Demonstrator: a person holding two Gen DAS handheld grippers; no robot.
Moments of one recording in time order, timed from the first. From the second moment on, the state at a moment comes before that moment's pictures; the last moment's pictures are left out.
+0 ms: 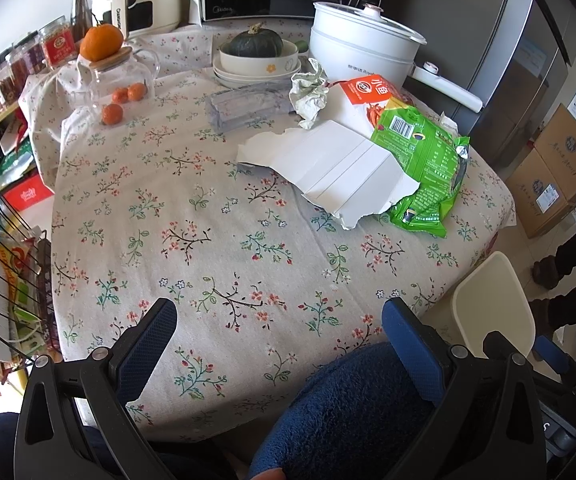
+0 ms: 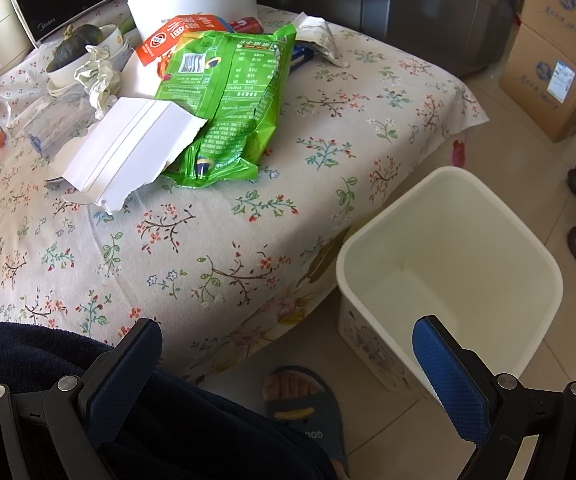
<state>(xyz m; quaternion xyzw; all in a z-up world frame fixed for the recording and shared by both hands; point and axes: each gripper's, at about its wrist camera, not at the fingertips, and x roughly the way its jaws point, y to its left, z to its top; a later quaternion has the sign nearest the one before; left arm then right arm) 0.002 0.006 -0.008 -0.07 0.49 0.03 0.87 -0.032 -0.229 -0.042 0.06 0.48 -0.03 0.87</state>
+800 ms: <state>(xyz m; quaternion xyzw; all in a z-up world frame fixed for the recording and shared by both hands) 0.005 0.005 -0.008 -0.08 0.50 0.03 0.86 -0.029 -0.228 -0.042 0.06 0.49 -0.02 0.87</state>
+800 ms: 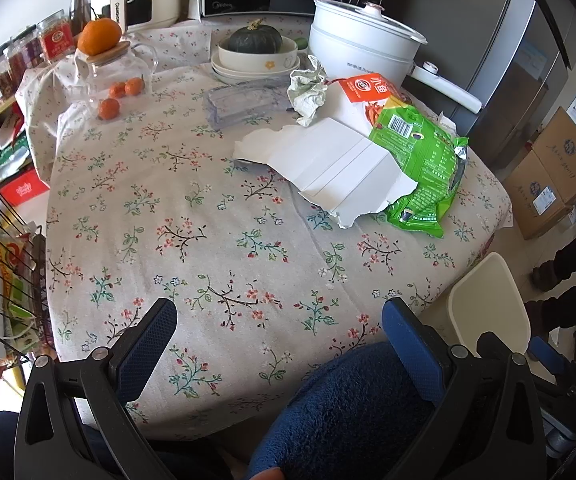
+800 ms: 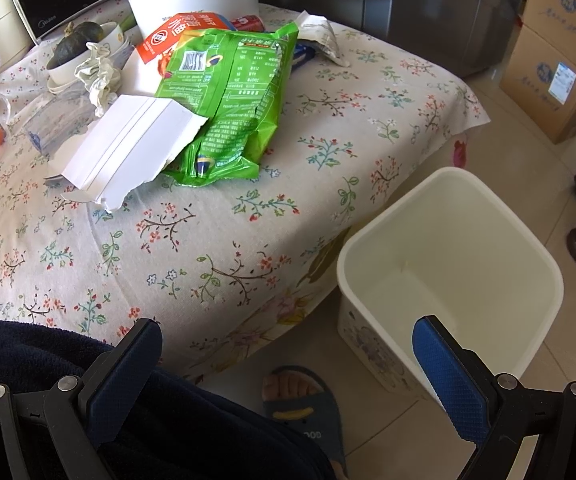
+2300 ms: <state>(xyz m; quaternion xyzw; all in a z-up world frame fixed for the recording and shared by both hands) 0.184 0.036 -0.099 -0.32 0.60 -0.07 0.73 0.138 -0.294 -0.080 0.27 0.45 0.11 0.84</state>
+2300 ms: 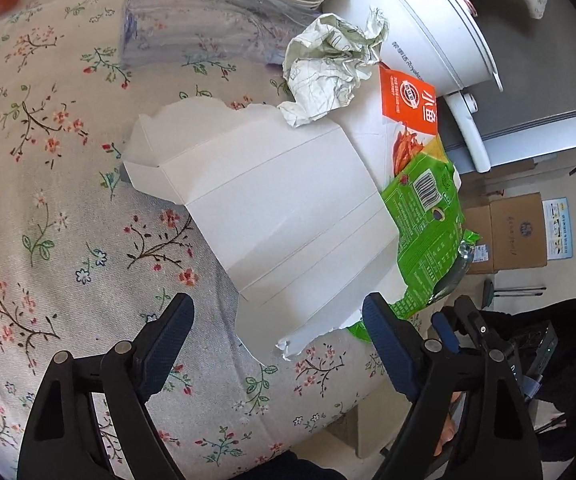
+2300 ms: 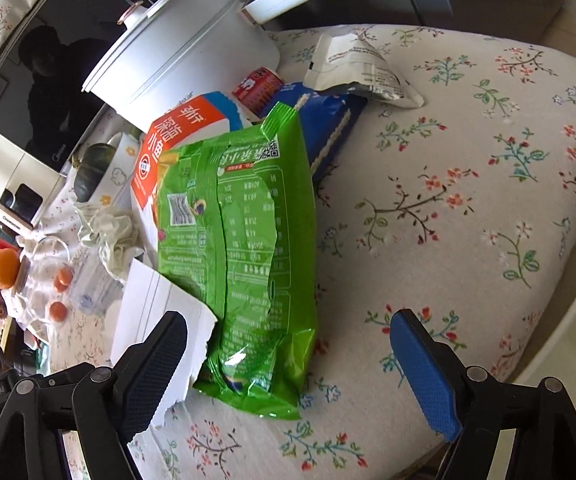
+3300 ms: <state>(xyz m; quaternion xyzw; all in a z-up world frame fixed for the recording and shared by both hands) 0.161 0.036 -0.048 -0.27 0.51 -0.08 0.81 0.179 -0.277 -0.096 0.25 0.51 0.16 0.81</state>
